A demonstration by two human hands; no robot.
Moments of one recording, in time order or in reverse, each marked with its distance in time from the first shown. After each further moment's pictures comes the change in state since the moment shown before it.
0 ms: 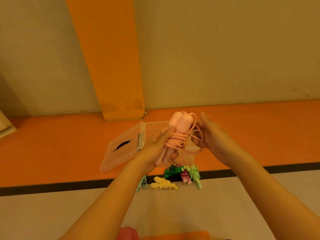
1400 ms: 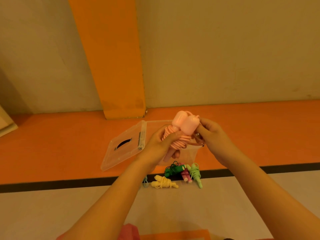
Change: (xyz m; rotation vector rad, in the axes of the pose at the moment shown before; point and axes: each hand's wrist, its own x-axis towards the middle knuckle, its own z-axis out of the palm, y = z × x) left_hand -0.001 -0.001 0.003 0.140 0.146 0.075; right_hand -0.003 0.000 0.008 -0.210 0.101 -0.103
